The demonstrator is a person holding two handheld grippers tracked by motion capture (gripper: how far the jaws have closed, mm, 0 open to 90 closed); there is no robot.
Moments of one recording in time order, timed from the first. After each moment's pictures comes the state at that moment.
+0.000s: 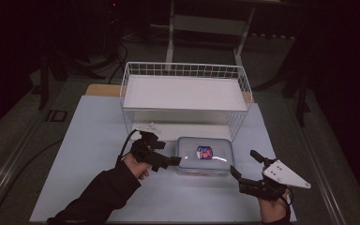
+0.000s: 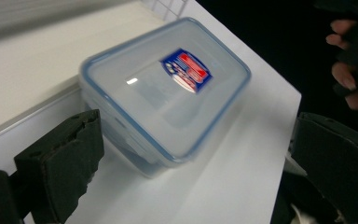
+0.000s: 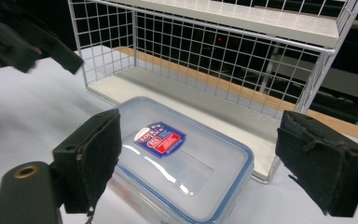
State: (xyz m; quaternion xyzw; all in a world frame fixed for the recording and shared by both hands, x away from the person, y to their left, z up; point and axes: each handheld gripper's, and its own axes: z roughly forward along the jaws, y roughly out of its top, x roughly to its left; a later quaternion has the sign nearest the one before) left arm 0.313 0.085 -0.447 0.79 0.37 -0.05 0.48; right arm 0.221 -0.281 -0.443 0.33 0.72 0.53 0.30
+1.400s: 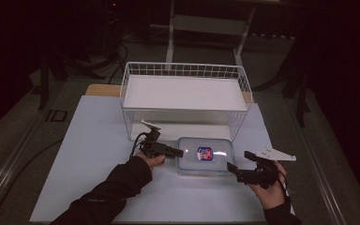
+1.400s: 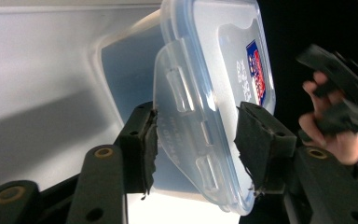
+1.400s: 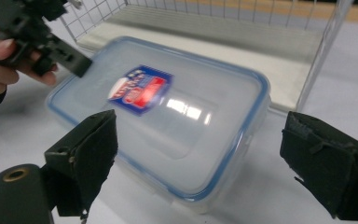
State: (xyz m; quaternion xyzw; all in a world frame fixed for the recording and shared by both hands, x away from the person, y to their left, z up) left arm 0.372 0.081 -0.525 0.70 0.48 -0.27 0.45; right arm 0.273 -0.290 -0.467 0.43 0.76 0.46 0.16
